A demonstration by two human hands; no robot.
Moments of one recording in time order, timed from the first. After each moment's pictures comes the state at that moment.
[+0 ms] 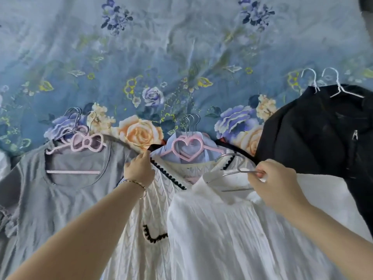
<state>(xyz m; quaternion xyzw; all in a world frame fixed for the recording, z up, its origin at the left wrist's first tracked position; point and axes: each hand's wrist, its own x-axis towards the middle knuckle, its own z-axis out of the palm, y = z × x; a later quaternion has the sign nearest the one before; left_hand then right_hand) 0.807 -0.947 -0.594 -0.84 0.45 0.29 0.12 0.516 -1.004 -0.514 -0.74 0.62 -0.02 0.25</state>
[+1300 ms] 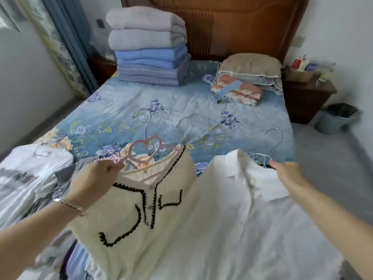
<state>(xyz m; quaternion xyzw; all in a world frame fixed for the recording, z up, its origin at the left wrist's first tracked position) 0.635 -0.785 -0.219 -0.92 0.36 0.07 -0.16 0.306 -1.027 -0.237 -0.61 0.68 -0.20 0.36</state>
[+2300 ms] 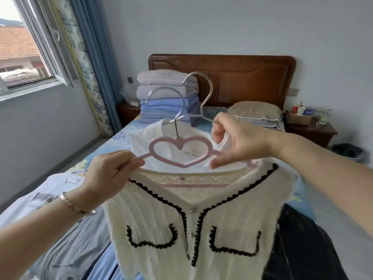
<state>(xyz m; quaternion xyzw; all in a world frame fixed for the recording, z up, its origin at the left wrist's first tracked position) 0.596 -0.706 -0.092 -0.64 0.63 -0.17 -0.41 0.367 -0.896 -0.004 -0.95 0.15 -0.07 0.28</state>
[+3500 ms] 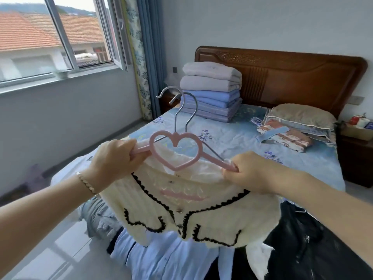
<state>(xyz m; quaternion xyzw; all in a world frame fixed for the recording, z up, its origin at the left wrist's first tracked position) 0.607 -0.603 -0.104 -0.78 0.50 -0.30 -0.24 0.382 -0.808 -0.051 -0.97 0.19 0.06 0.16</state>
